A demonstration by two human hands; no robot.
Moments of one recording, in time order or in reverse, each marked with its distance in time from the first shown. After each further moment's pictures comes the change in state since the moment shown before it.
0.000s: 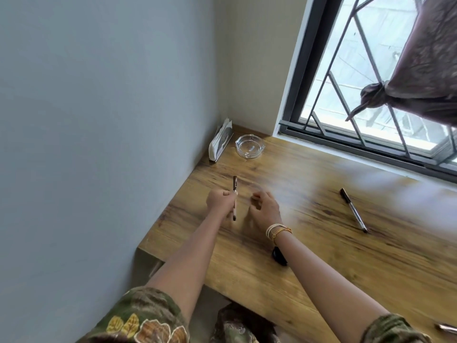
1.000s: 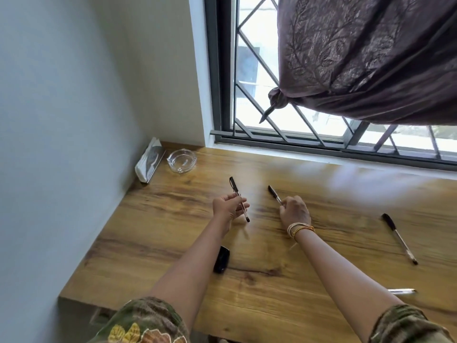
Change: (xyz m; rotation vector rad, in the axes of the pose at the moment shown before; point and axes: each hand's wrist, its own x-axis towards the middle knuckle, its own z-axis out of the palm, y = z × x) left_hand -0.073 0.070 0.162 -0.489 -0.392 -0.109; right_hand -0.014 0.129 -0.199 -0.448 0.255 0.352
